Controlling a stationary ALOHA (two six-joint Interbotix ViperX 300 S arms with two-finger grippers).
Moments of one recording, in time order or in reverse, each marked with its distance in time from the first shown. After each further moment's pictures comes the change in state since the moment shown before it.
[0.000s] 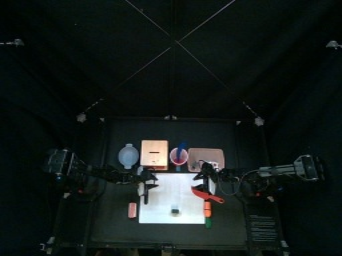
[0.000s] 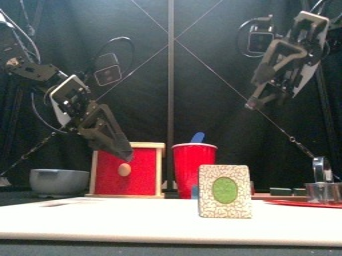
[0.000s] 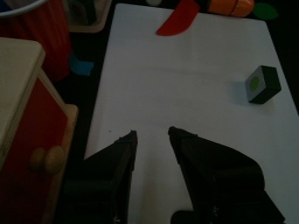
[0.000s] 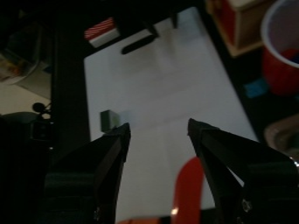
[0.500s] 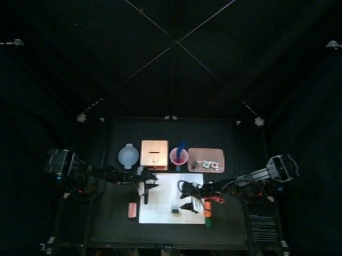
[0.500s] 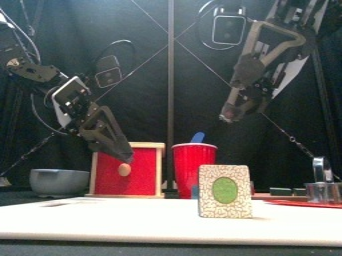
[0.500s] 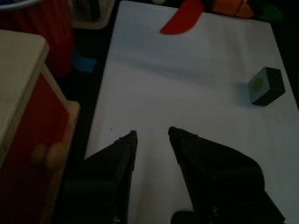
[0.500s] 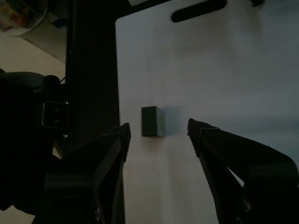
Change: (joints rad) left arm -0.002 0.008 -0.002 -0.023 0.000 -0.002; right arm 0.201 0.405 -0.236 0.026 -0.041 -0.003
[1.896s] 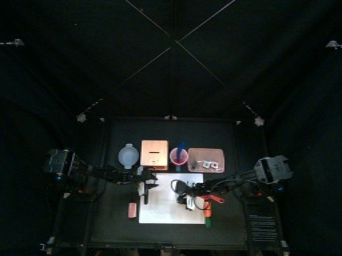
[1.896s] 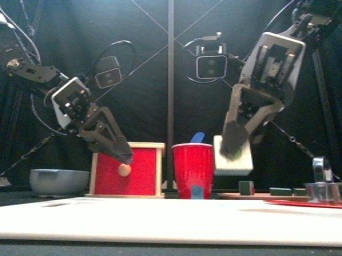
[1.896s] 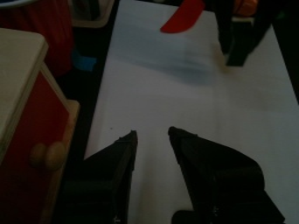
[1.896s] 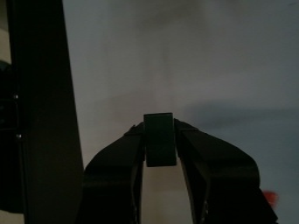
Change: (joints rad) left arm 0.000 0.003 -0.002 -0.002 0.000 0.003; right arm -0.135 0.078 -0.002 -0.032 0.072 -0.002
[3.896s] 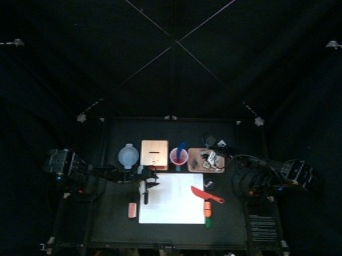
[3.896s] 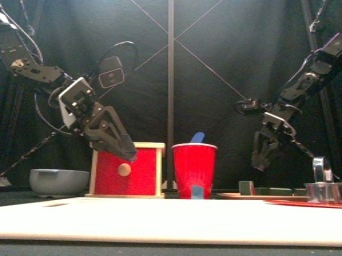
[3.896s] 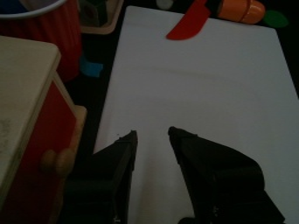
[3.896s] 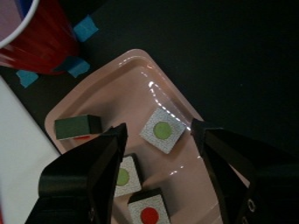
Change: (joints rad) left arm 0.021 0.000 -0.011 0.002 0.000 0.000; right arm -0.749 -0.319 0.272 -0.362 0.086 -0.005
